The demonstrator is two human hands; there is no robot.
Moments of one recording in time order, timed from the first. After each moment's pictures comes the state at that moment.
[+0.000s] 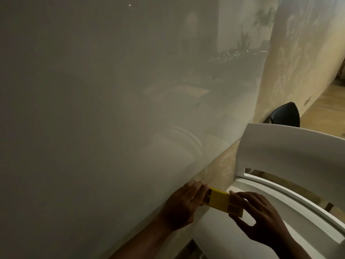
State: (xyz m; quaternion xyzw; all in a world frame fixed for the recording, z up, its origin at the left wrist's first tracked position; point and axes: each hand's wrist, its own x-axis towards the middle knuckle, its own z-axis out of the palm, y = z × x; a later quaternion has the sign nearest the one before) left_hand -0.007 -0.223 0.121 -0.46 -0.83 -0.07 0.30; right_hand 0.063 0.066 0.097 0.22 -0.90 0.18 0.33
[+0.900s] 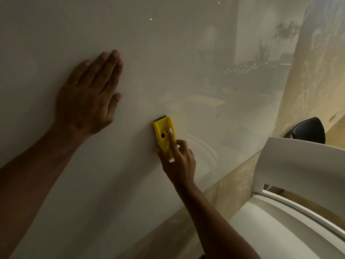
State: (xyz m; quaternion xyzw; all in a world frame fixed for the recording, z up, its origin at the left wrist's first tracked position) left_hand -0.054 -0.412 0.462 -0.18 -0.79 0.25 0.52; right_hand -0.085 -0.201 0.227 0.11 -0.78 0.36 0.50
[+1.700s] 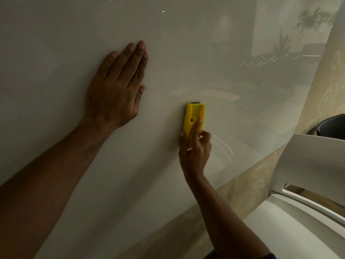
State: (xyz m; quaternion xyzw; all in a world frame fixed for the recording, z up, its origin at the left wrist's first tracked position) left_hand -0.050 -0.408 0.461 -0.17 -0.80 0.28 0.50; right_hand -0.097 -0.231 0.240 0.03 -0.72 0.46 0.51
